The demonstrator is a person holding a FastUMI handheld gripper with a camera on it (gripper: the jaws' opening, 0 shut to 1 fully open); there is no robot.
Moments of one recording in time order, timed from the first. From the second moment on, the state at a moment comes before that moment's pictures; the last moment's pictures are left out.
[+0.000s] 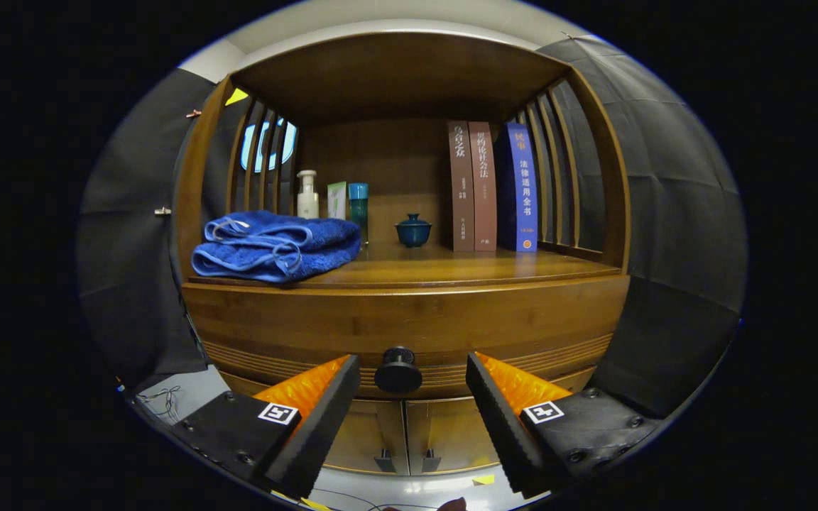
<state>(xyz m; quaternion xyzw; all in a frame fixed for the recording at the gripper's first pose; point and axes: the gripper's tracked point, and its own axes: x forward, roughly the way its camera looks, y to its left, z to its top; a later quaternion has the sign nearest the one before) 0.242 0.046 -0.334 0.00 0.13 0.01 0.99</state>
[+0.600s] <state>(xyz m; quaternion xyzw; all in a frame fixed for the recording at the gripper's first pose) 0.266 0.056 -0.364 0.01 0.15 0.03 0.99</state>
